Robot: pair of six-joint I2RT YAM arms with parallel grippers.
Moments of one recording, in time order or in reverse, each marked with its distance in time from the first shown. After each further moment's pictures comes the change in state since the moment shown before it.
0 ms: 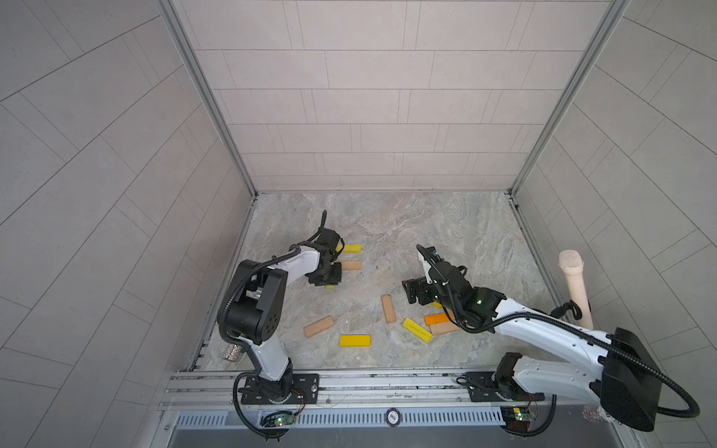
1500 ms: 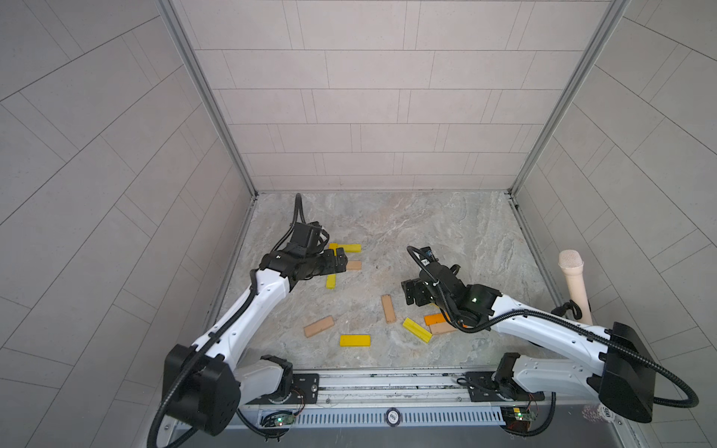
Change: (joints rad) left arm 0.000 -0.581 -0.035 -0.057 0.158 -0.064; right arm 0.090 0.063 0.120 -0.160 0.116 0.053
